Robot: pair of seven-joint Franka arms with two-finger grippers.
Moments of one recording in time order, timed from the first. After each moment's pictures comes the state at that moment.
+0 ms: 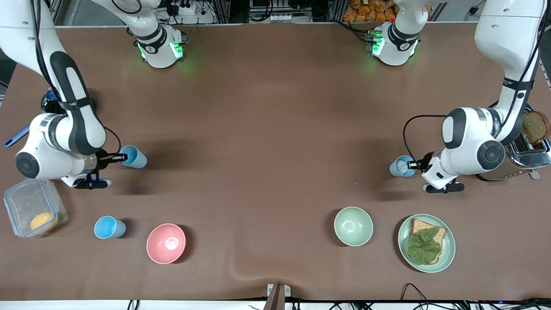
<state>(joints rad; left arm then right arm) 0.09 0.45 -0.14 -1.92 0.00 2.17 -0.09 -0.12 0.46 -0.02 -1.87 0.08 1.94 -0.22</state>
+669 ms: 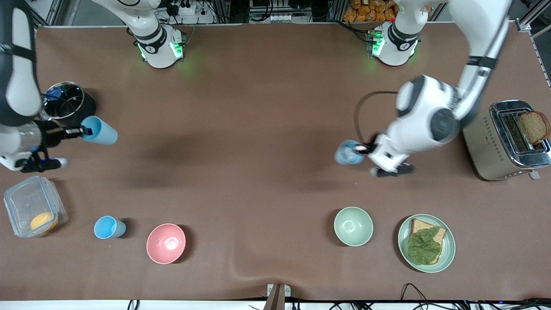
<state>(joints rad) 0.01 0.33 -0.51 -1.86 -0.14 2.10 -0.58 -0.13 0.28 -0.03 -1.58 0.08 1.38 -0.27</state>
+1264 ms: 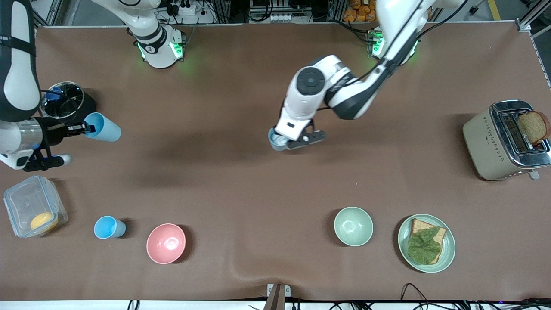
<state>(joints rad) -0.38 0.56 -0.51 -1.73 0.16 2.29 -1.26 -0.11 0.29 -0.01 -1.58 0.12 1.37 -0.27</state>
